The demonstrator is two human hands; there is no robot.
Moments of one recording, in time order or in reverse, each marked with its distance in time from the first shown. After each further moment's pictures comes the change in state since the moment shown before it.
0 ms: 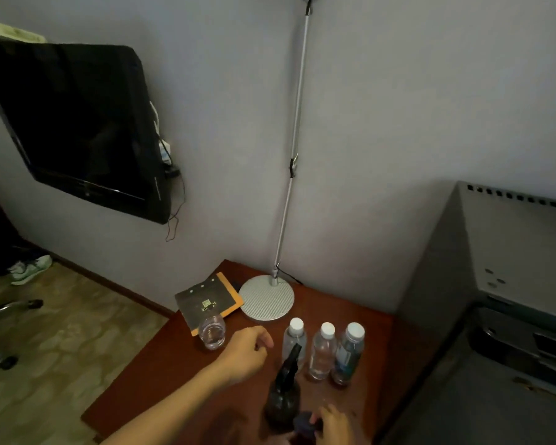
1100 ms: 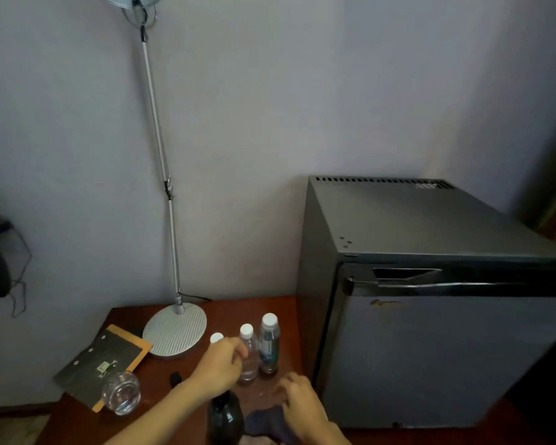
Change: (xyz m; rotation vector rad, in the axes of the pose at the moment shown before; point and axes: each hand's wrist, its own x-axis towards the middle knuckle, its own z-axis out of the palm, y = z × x) left_hand 0.020 0.053 0.031 0.190 -0.202 0.421; right_hand -0.045 -0.025 -0.041 0.055 0.319 0.437
